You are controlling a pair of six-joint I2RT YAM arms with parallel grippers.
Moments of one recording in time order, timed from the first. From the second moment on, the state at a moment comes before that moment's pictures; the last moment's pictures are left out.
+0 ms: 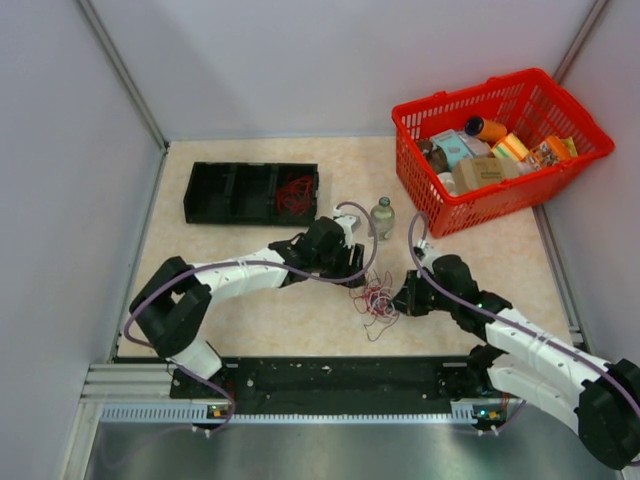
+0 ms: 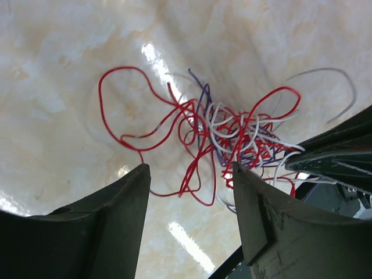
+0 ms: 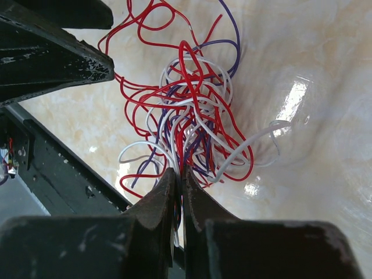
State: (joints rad) left arm -0.84 1.61 0.98 -0.13 0.19 -0.49; right arm 0.57 0.86 0.33 -0.16 -0.31 0.55
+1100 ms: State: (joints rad) left arm -0.80 1.51 0.95 -0.32 0.02 -0.61; right arm 0.58 0.88 0.37 -0.26 -0.05 0.57
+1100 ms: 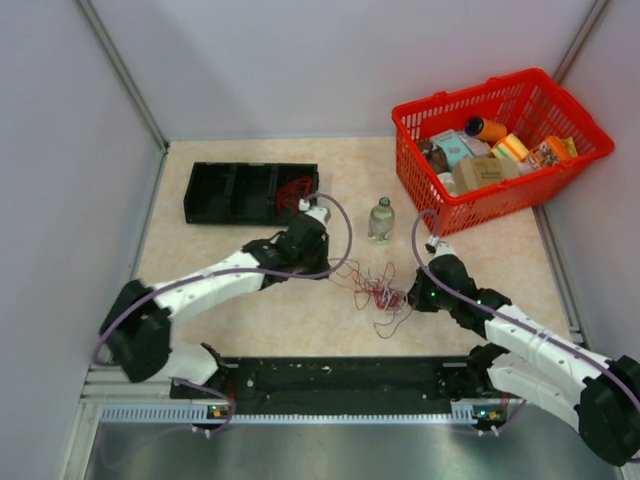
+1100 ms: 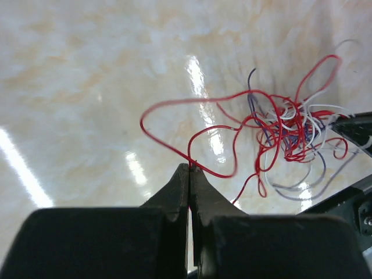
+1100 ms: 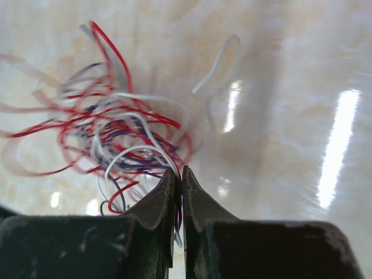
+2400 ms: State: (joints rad) left arm -0.80 0.62 1.61 -0.63 -0.88 -0.09; right arm 0.51 0.75 0.40 -0.52 0.35 0.78
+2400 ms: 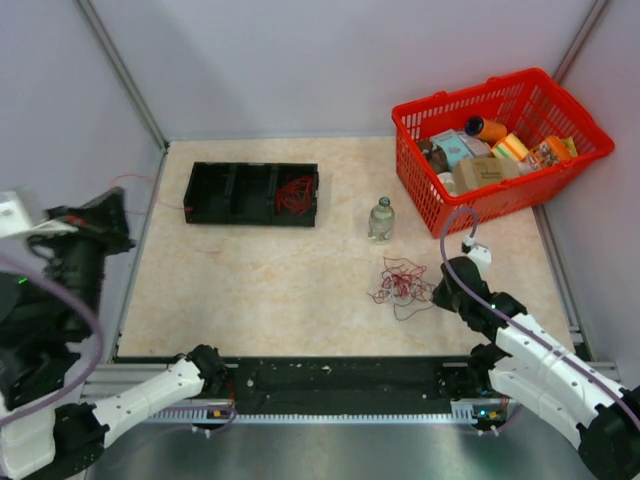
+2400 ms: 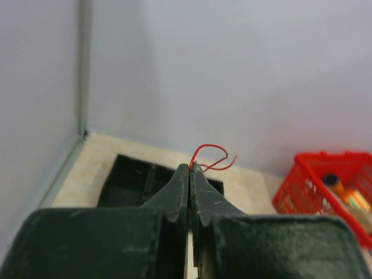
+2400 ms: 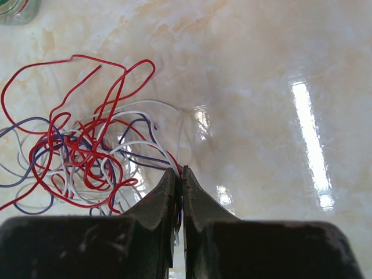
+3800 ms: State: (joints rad) left arm -0.78 0.92 0.54 -0.76 -0.39 -1.08; right arm 0.51 0.60 0.39 -0.62 0.47 0.82
